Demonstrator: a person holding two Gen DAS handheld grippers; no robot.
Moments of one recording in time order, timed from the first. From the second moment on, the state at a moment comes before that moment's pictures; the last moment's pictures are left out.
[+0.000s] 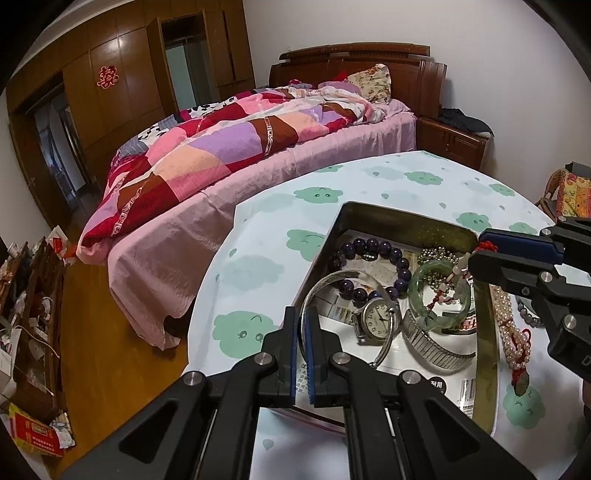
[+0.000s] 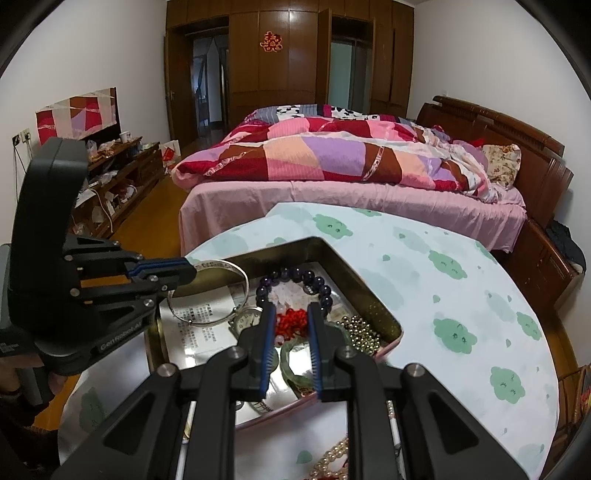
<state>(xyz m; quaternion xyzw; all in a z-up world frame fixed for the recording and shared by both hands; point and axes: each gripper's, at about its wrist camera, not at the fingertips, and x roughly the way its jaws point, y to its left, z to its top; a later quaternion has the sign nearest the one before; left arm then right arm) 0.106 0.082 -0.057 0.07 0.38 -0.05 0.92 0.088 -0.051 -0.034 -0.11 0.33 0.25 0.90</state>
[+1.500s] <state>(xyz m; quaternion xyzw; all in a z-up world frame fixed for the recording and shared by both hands) 0.099 0.096 -0.042 0.08 0.35 -0.01 0.93 0.091 -0.044 -0.047 -0.10 0.34 0.26 0.90</state>
